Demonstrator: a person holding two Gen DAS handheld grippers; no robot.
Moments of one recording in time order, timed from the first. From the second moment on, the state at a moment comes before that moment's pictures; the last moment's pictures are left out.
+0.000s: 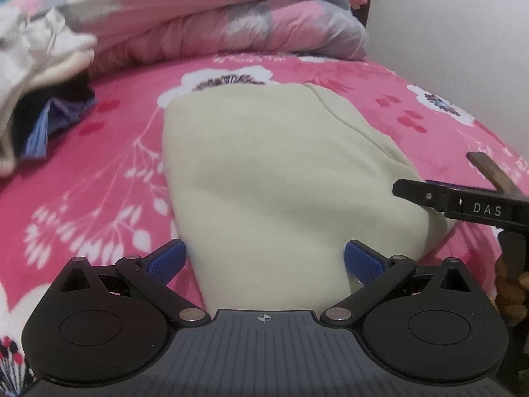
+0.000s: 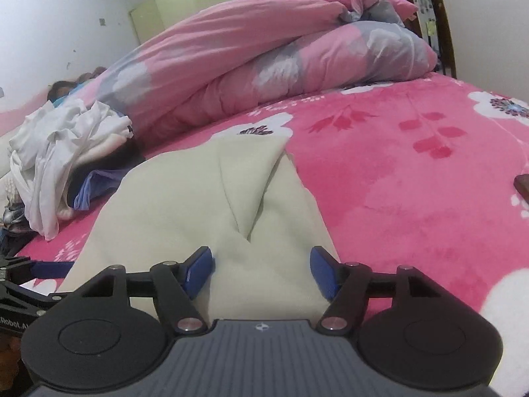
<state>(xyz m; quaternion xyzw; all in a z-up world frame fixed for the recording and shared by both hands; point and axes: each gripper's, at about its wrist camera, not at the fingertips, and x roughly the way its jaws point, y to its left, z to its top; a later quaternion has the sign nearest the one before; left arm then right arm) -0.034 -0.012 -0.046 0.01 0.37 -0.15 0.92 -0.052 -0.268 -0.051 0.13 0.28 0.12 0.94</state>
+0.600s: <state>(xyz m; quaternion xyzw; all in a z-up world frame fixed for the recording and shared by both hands) -0.035 -0.022 -0.042 0.02 0.38 -0.12 0.92 -0.052 -0.261 -0.050 0.12 0.29 0.11 0.94</state>
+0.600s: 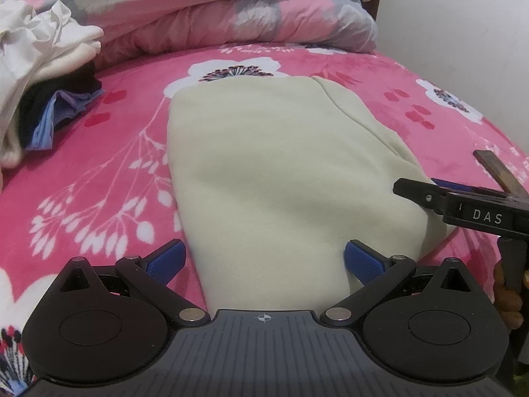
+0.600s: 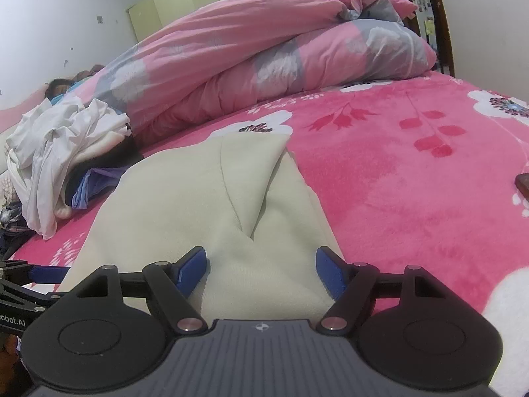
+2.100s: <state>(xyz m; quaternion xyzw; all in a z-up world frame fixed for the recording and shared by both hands) -0.022 -0.035 -0.028 0.05 0.41 -0.02 0.91 0.003 -0.215 -0.002 -0.05 0.32 0.07 0.94</state>
